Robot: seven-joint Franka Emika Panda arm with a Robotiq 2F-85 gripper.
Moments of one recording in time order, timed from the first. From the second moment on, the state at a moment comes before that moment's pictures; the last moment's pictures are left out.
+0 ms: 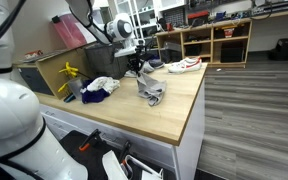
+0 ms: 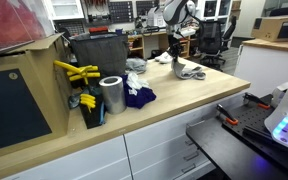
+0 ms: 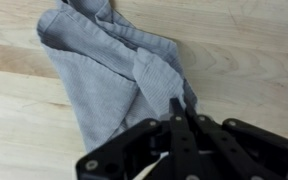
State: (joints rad) arm 0.06 0.41 0.04 -1.90 -0.12 2.24 0.07
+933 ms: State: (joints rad) arm 0.11 0.57 0.04 -1.62 0.15 2.01 0.44
